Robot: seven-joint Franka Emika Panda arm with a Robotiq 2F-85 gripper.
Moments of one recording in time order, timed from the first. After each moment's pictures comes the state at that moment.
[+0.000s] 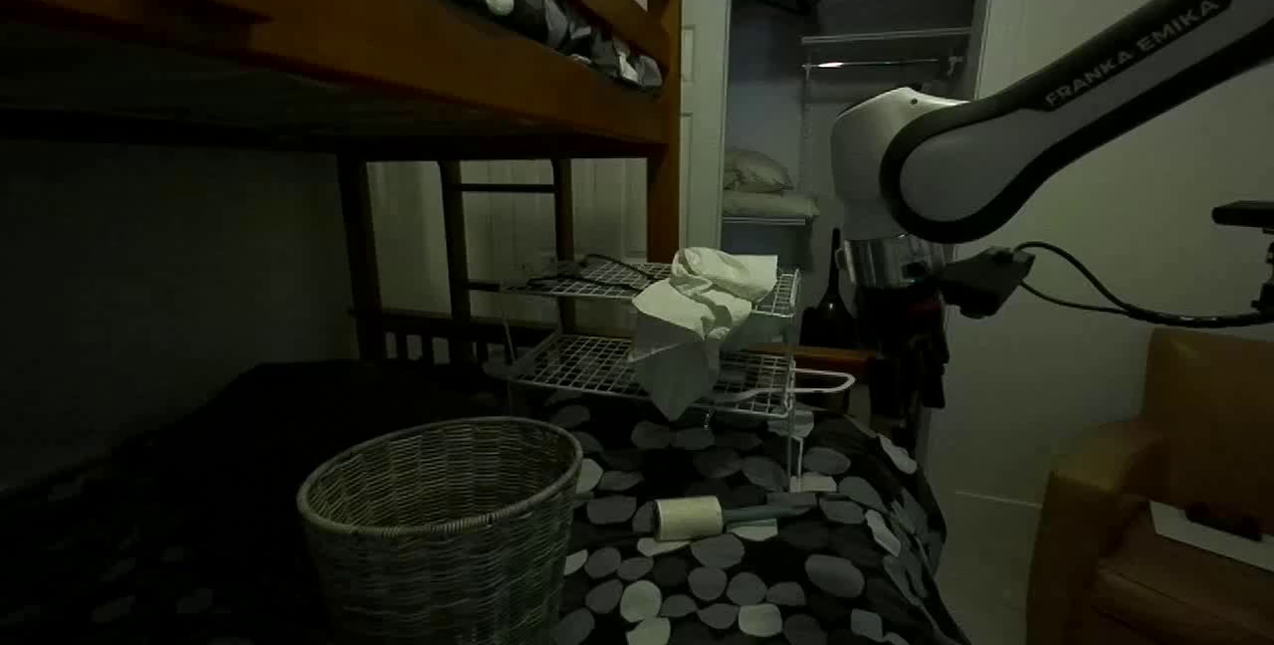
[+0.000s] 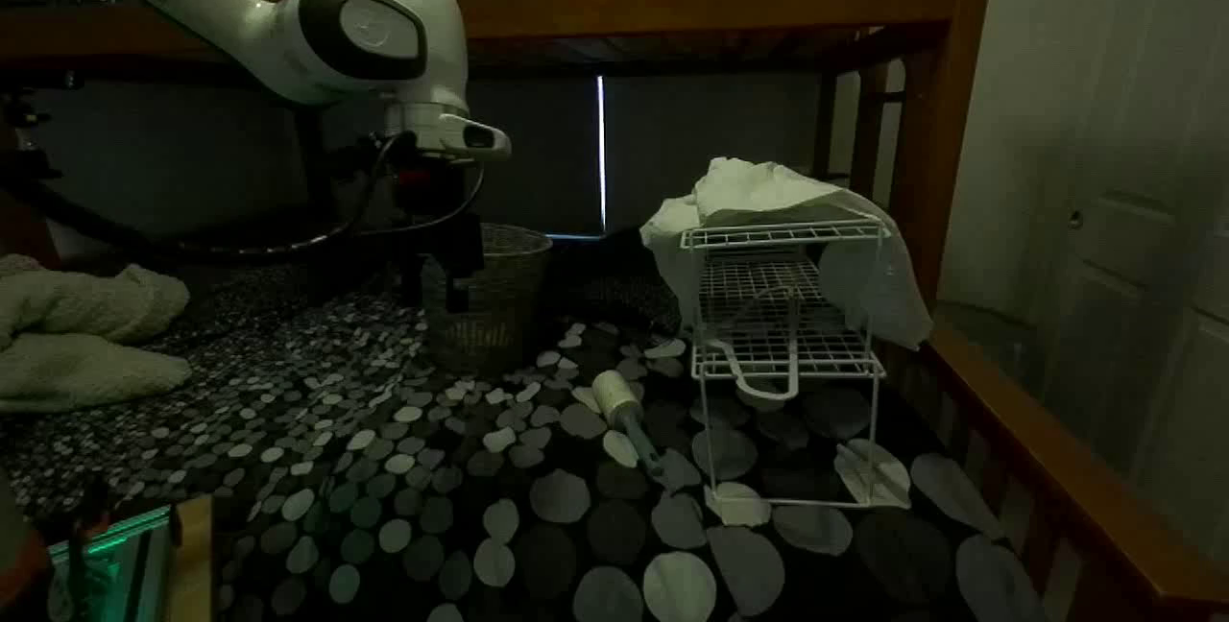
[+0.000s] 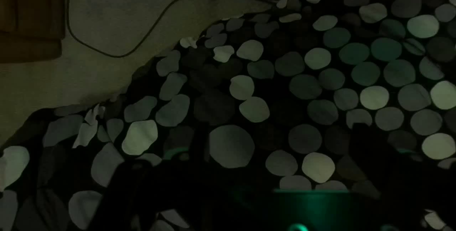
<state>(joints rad) 0.08 -0.38 0.19 -2.51 -0.11 1.97 0.02</state>
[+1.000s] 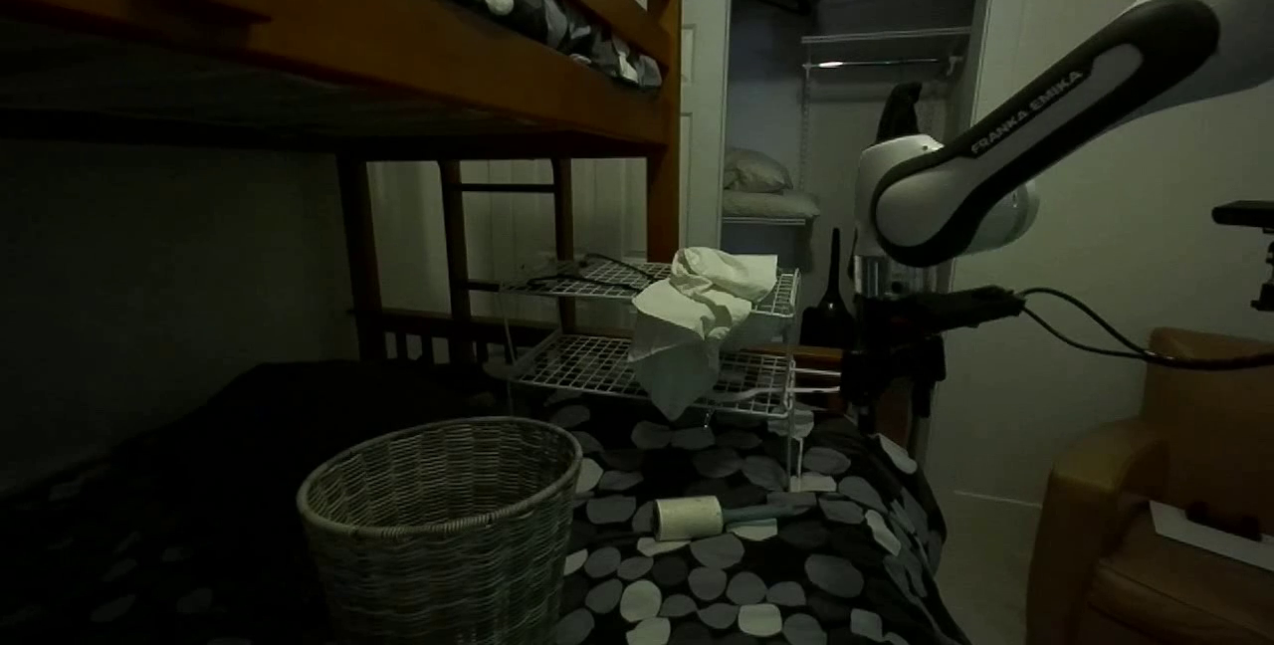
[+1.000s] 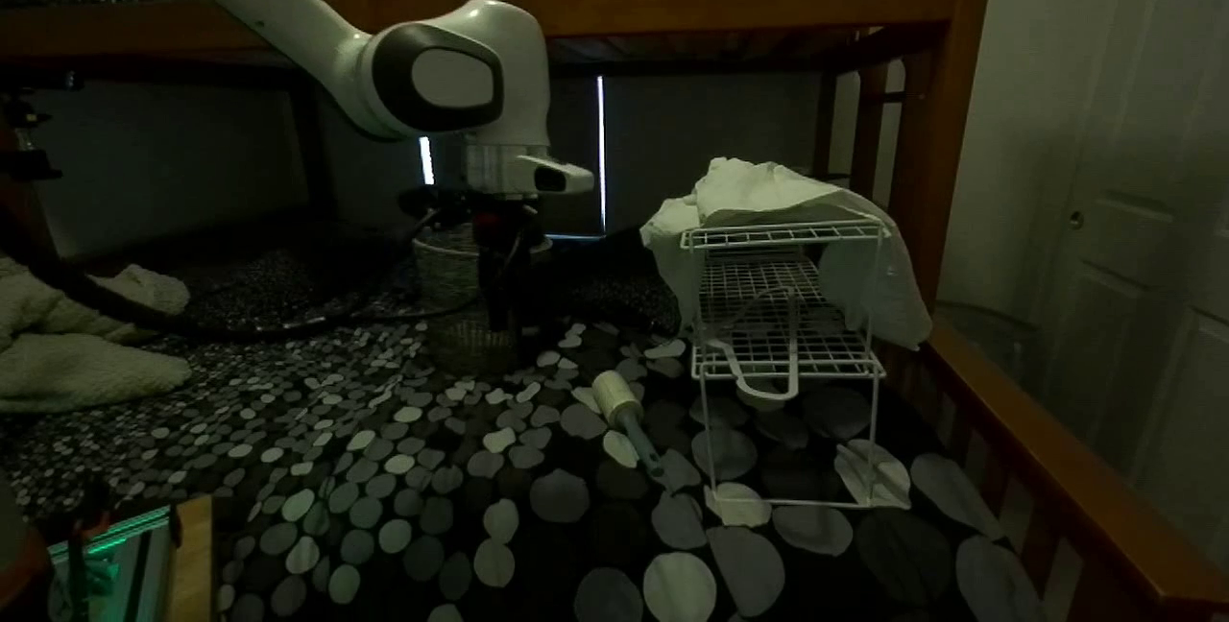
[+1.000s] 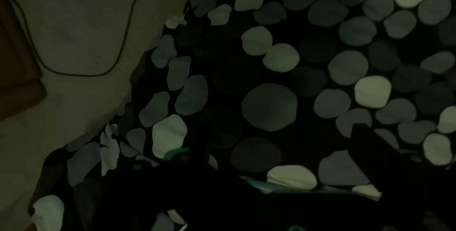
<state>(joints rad) -0.01 -0.21 0.05 -2.47 -0.05 2.20 0.15</state>
